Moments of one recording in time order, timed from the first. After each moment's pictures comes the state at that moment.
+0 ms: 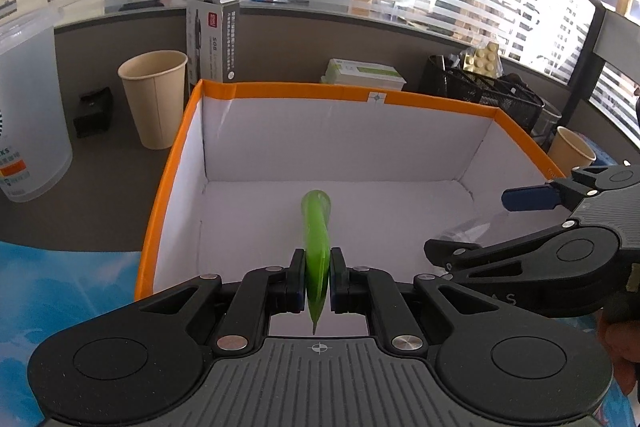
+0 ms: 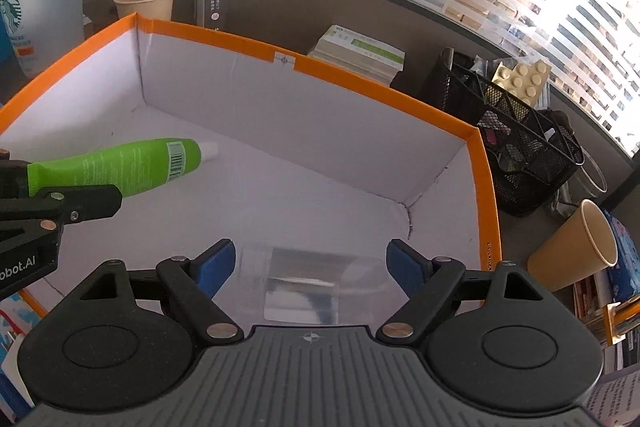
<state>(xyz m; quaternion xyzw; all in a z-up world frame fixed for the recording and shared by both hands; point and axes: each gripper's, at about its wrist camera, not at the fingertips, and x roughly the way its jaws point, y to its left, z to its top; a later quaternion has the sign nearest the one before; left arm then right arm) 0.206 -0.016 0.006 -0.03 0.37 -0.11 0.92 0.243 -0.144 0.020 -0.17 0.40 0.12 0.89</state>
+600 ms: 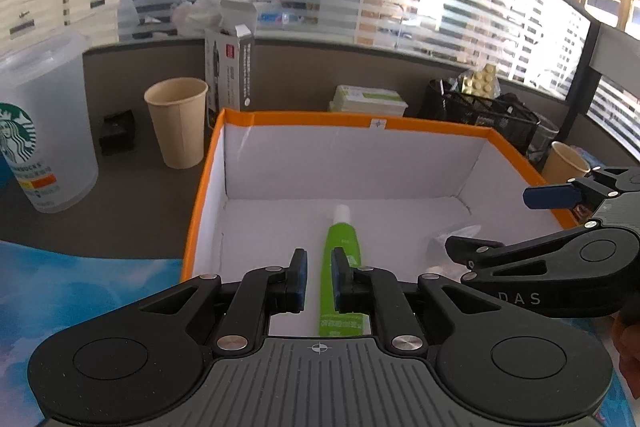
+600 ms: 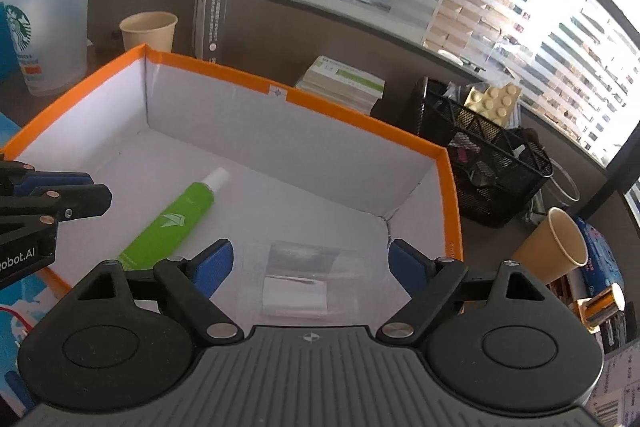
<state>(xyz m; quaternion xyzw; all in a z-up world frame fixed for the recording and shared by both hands) 0.179 -0.009 0.027 -0.03 0.34 -0.10 0.94 0.211 -0.144 0.046 -0.17 0.35 0.11 0.91</state>
